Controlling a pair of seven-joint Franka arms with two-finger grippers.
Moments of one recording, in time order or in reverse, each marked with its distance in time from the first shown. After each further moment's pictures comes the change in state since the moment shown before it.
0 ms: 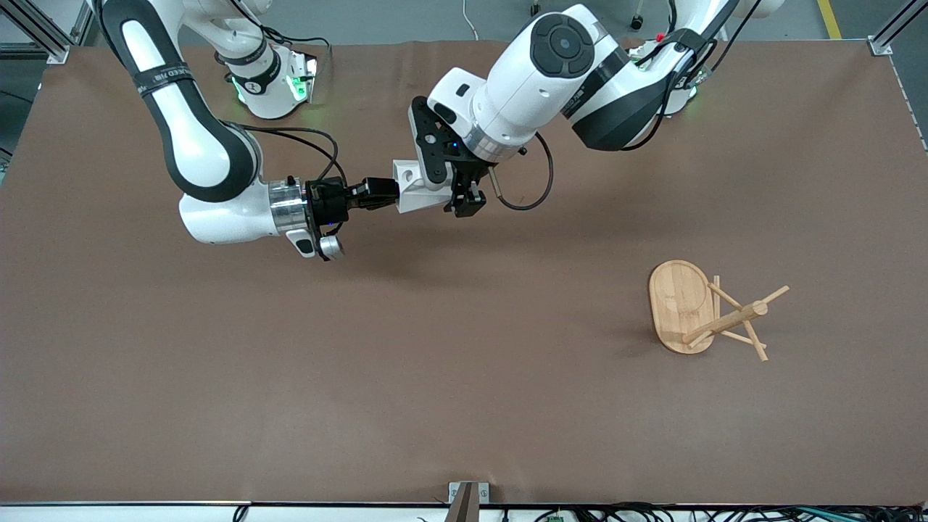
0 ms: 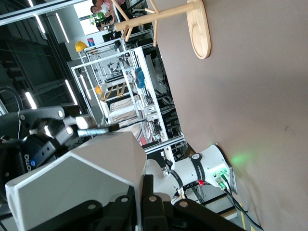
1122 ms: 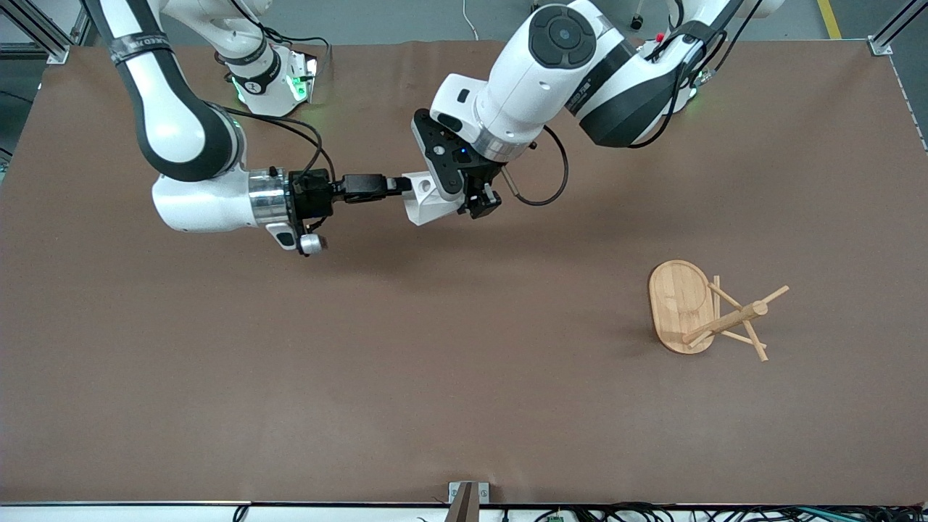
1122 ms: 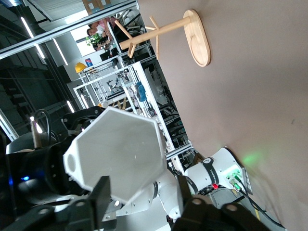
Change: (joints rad) left arm 0.009 -0.017 0.010 0.021 0.104 -0.066 -0.257; right arm -0.046 -0.079 -0.007 0.014 -0.018 0.011 0.184
